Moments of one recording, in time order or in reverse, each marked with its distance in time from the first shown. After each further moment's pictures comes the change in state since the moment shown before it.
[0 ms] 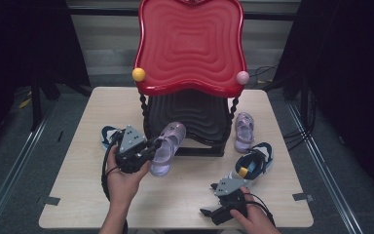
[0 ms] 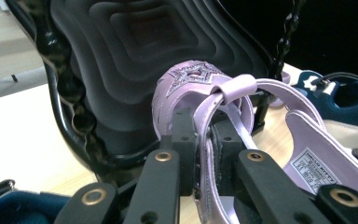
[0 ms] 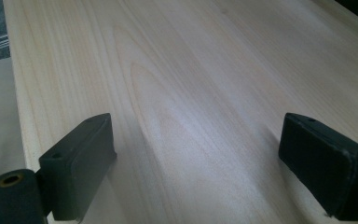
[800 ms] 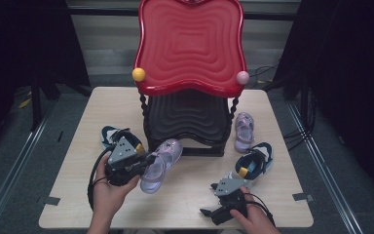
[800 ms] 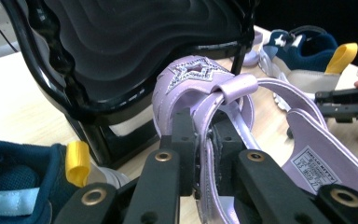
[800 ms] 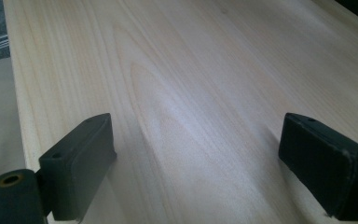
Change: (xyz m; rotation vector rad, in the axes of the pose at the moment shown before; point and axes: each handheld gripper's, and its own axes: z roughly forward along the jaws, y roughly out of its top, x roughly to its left) left arm 0.008 -0.025 -0.026 0.086 -0.116 0.022; right arm 0.000 0.000 0.000 0.000 0.000 -0.001
